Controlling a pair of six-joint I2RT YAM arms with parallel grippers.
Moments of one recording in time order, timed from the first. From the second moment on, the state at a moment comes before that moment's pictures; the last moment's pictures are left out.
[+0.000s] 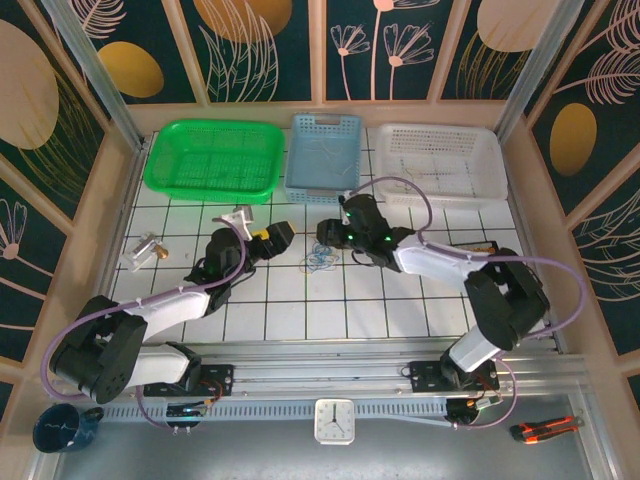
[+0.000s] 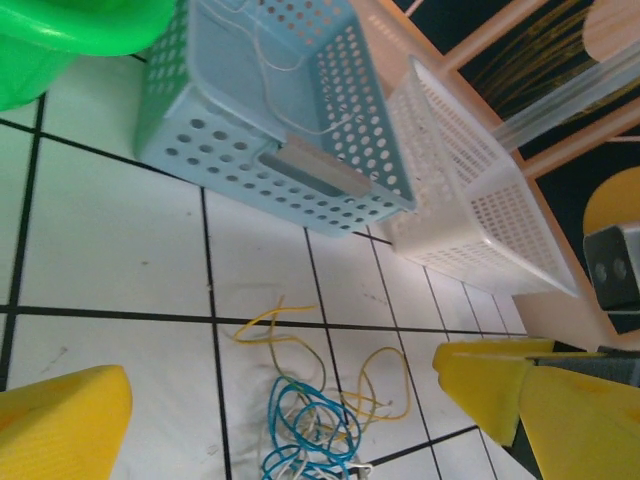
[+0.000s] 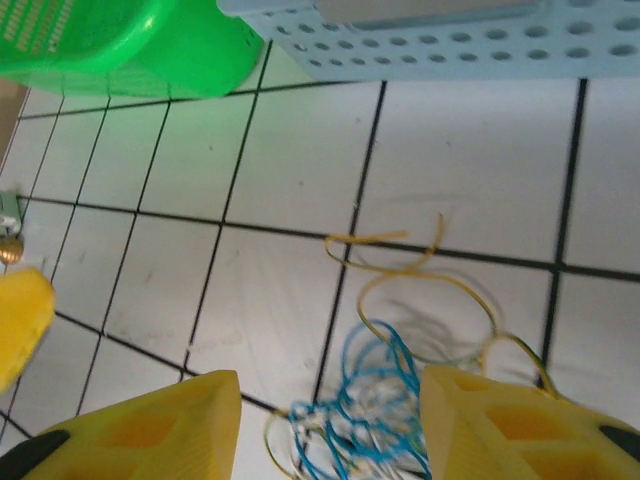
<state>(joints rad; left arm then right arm) -0.52 1.29 0.41 0.58 0.10 -0.83 0.72 1.59 0.94 -0.02 -0.06 0.62</state>
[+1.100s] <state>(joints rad) -0.52 1.25 0.35 0.56 0.07 -0.86 0.73 1.99 1.26 -0.09 0.05 0.68</state>
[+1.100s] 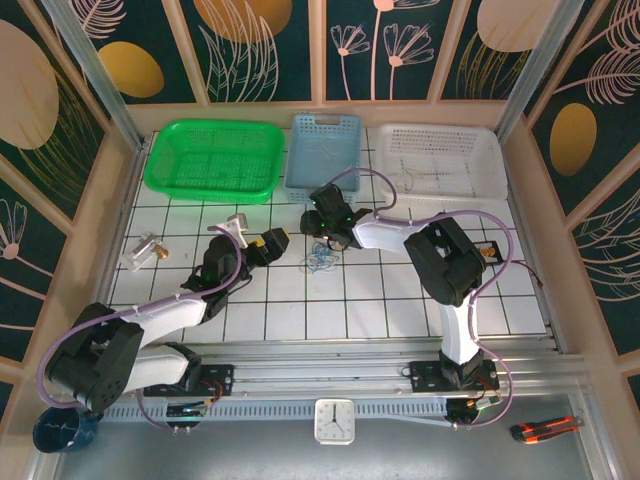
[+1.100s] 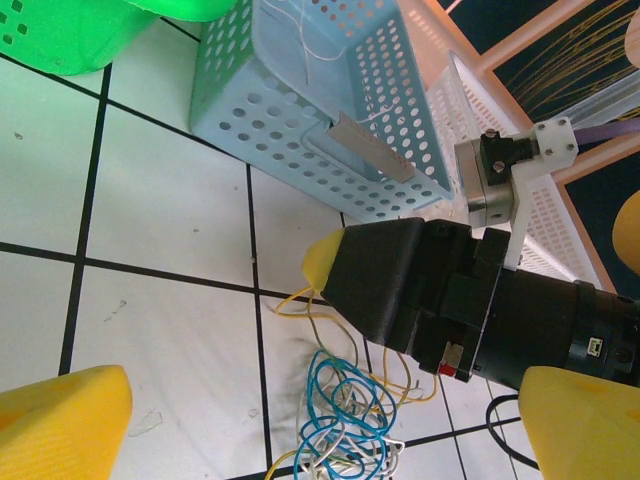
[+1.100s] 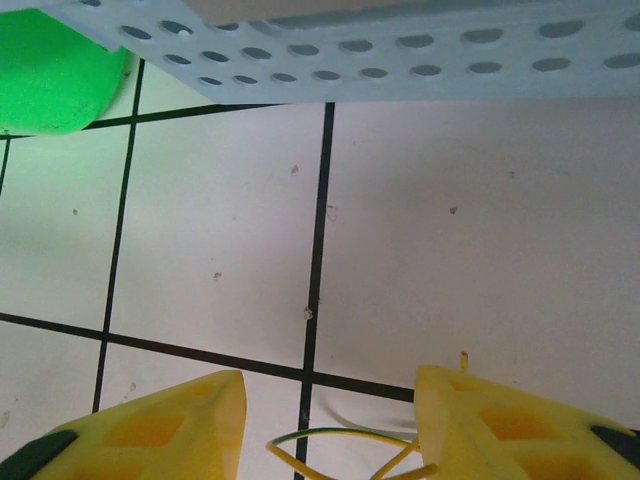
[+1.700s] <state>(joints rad) -0.52 1.25 0.34 0.57 0.07 -0.87 0.70 2.02 1.26 -0.04 0.00 0.71</state>
